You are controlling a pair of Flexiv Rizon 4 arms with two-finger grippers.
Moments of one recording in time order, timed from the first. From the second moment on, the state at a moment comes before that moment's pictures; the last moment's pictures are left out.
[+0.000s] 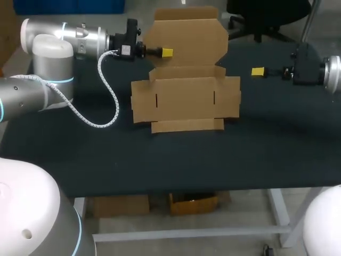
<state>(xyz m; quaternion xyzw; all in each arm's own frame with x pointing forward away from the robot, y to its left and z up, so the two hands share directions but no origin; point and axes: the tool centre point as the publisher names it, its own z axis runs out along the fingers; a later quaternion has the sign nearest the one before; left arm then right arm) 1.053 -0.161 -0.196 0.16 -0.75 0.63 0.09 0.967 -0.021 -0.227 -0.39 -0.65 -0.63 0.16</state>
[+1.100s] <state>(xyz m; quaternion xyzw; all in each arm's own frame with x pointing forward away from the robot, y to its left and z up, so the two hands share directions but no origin) 1.054 -0.161 -0.197 0.16 -0.75 0.63 0.09 0.936 -0.018 -0.219 -0.37 -0.72 -0.59 0.06</state>
